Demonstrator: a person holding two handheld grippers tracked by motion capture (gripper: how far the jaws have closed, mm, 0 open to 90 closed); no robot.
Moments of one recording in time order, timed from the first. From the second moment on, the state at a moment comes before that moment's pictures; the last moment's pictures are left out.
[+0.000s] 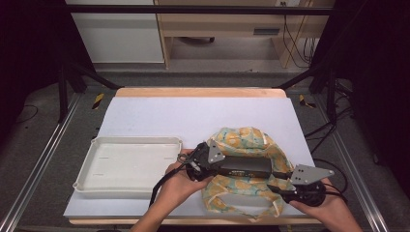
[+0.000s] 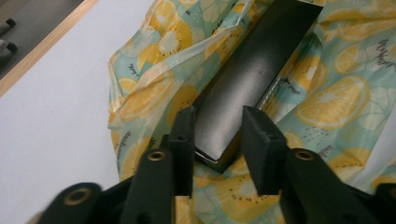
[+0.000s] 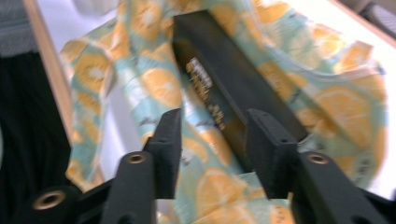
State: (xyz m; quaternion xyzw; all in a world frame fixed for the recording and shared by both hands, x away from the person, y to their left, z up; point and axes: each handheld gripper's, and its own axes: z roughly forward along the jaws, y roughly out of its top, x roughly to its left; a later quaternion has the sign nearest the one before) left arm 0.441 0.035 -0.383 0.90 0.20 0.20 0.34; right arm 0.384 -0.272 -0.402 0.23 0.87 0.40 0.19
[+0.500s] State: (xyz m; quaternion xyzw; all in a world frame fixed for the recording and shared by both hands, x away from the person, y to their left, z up) left arm 0.432 0.038 -0.416 0.90 0.23 0.17 0.34; right arm 0.415 -0.284 -0.403 0.30 0.83 0.39 0.24
